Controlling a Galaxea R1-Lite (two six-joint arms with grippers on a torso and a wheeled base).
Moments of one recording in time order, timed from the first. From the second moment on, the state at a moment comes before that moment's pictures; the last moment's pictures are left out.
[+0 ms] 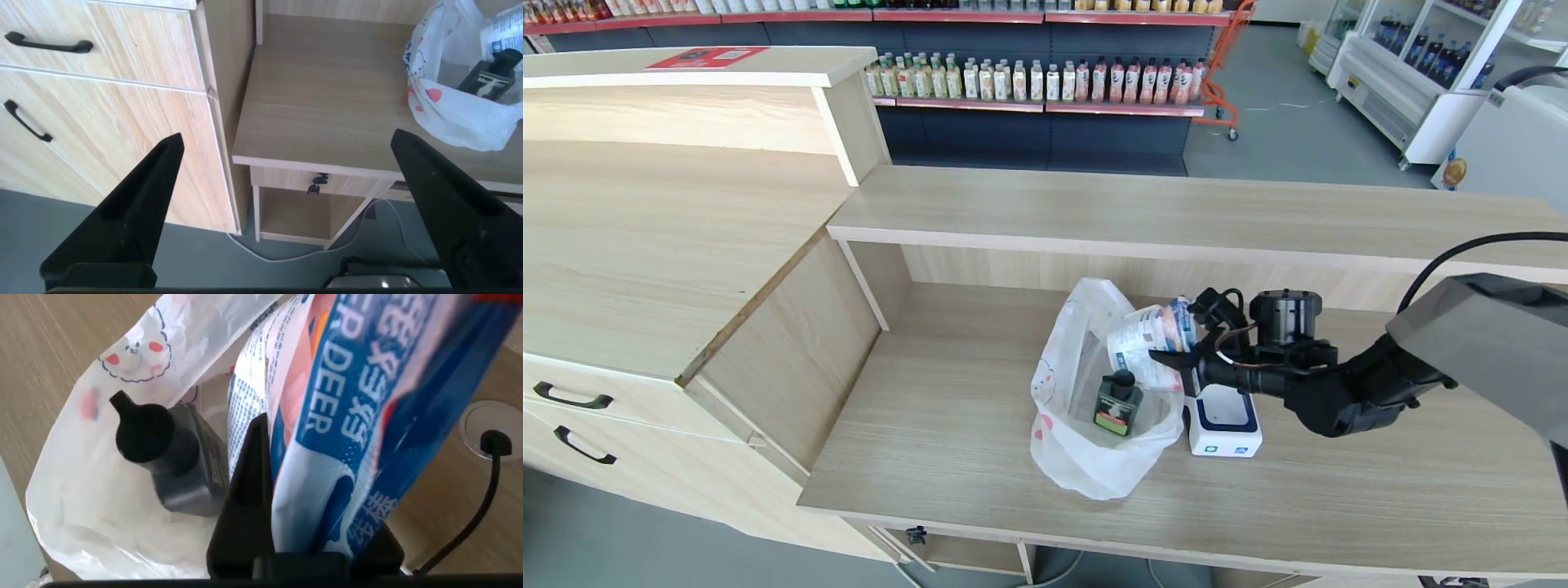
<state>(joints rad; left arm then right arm) 0.00 0.00 0.00 0.00 -0.01 0.00 0.23 2.29 -1.13 -0.85 0.53 -0.33</state>
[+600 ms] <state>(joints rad) 0.00 0.00 0.00 0.00 -0.01 0.00 0.25 2.44 -1.31 -0.78 0.52 -0.39</state>
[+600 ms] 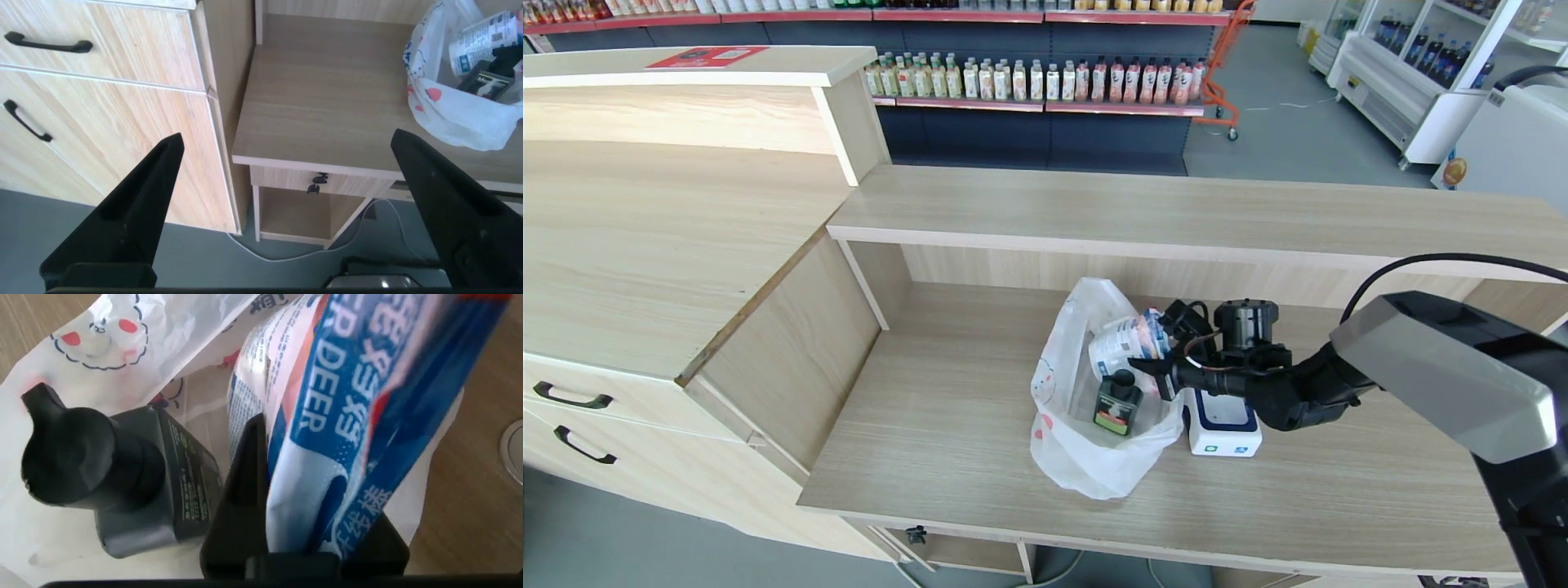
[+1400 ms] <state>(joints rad) 0.00 0.00 0.00 0.00 -0.01 0.00 0.25 2.25 -1.25 -0.77 0.59 -0.09</state>
